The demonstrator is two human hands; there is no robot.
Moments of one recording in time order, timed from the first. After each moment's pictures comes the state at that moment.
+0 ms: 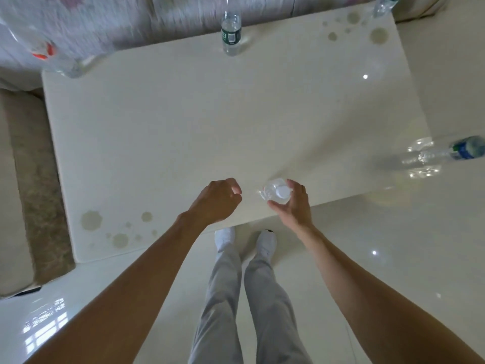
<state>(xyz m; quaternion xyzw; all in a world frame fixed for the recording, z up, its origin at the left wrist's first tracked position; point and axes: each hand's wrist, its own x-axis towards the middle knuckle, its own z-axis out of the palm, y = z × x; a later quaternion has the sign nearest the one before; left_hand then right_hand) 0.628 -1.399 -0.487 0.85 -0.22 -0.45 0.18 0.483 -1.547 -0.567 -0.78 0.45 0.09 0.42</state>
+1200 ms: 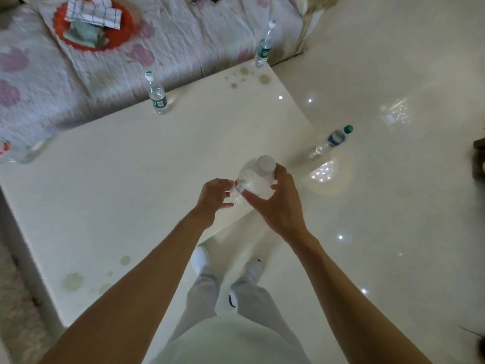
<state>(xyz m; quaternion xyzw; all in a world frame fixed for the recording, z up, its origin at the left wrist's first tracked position) 0.580 -1.470 -0.356 0.67 -0.01 -0.56 0.49 0.442 -1.533 -0.290 -0.78 0.47 -0.15 0.38</state>
